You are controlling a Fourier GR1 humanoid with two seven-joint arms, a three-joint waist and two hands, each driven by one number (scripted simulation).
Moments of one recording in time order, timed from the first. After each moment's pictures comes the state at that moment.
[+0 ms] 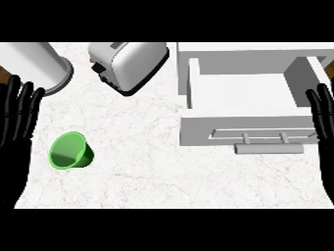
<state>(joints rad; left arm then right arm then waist) -0.01 0.10 -0.02 -2.10 -0.01 -0.02 -0.01 0.00 -0.08 0.00 -2.10 0.00 0.01 0.00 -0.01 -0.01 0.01</state>
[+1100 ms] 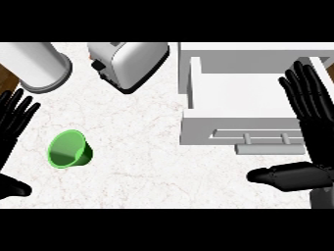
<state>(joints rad) -0.05 0.33 0.26 -1.54 0.51 -0.52 -0.05 -0.14 -0.14 -0.03 -1.93 -0.08 0.13 0.08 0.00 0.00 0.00</state>
